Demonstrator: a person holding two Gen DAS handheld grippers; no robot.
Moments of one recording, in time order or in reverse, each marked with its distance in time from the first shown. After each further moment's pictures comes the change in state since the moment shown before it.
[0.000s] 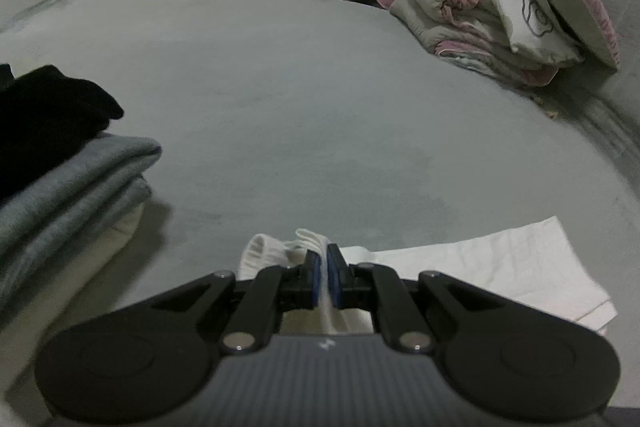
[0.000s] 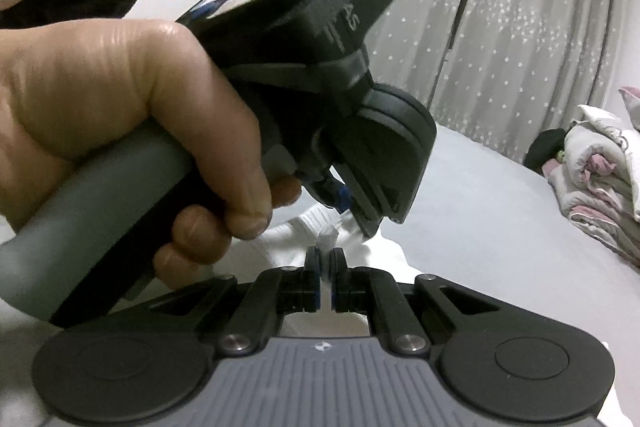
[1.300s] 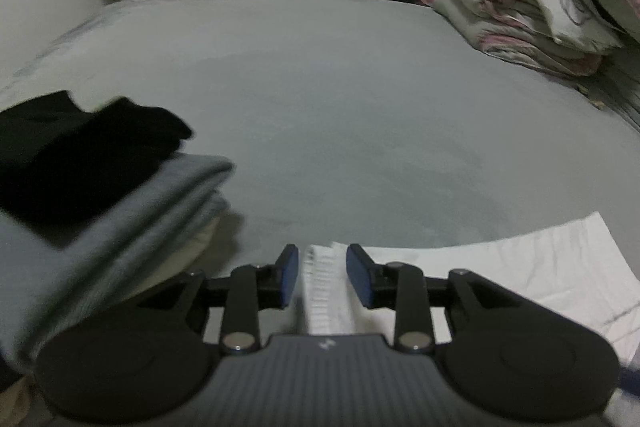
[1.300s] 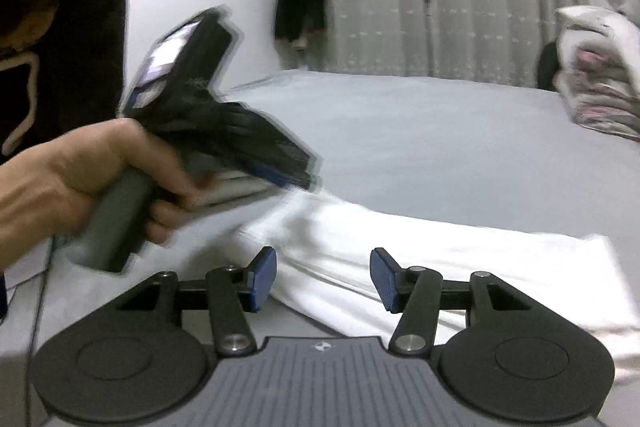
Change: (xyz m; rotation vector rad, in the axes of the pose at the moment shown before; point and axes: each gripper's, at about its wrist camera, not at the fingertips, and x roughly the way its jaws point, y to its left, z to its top) left arm -0.029 -0.006 0.008 -0.007 -0.011 0.173; right arm -0.085 -0.110 -0.037 0.355 0.017 0.146
